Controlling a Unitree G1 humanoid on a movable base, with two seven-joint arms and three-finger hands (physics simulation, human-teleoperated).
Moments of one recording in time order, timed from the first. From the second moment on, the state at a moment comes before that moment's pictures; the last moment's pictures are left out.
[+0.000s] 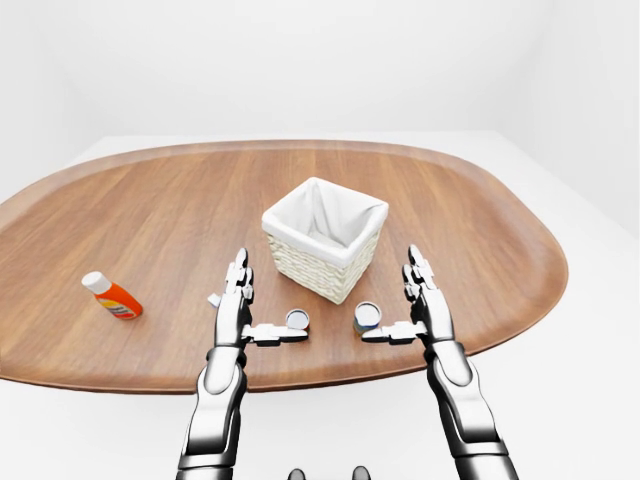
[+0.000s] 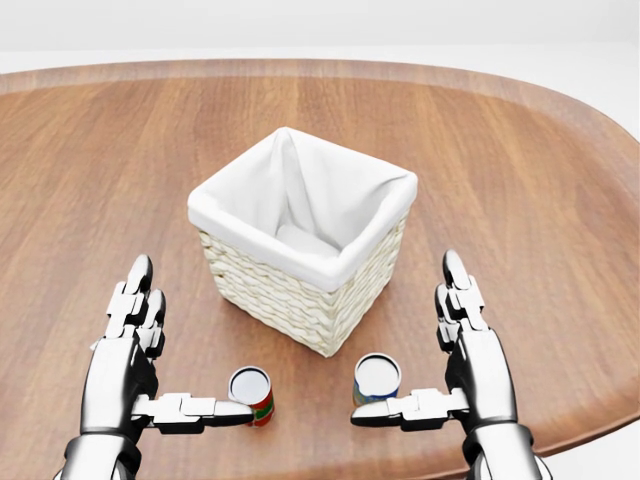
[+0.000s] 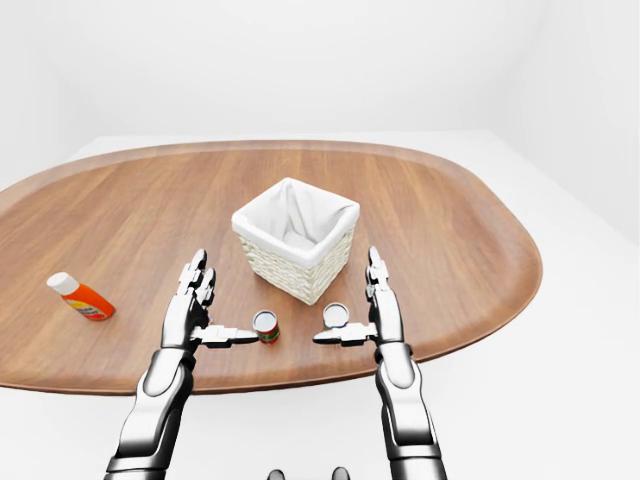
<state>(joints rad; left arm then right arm) 0.01 0.02 0.03 -0.02 0.00 0.01 -0.04 0.01 -0.01 -0.01 0.01 -0.02 -0.03 0.06</state>
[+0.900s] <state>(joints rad) 0.00 0.02 0.03 -0.01 0.01 0.01 -0.03 -0.03 -0.04 -0.30 -0.10 0.13 -0.09 -0.52</state>
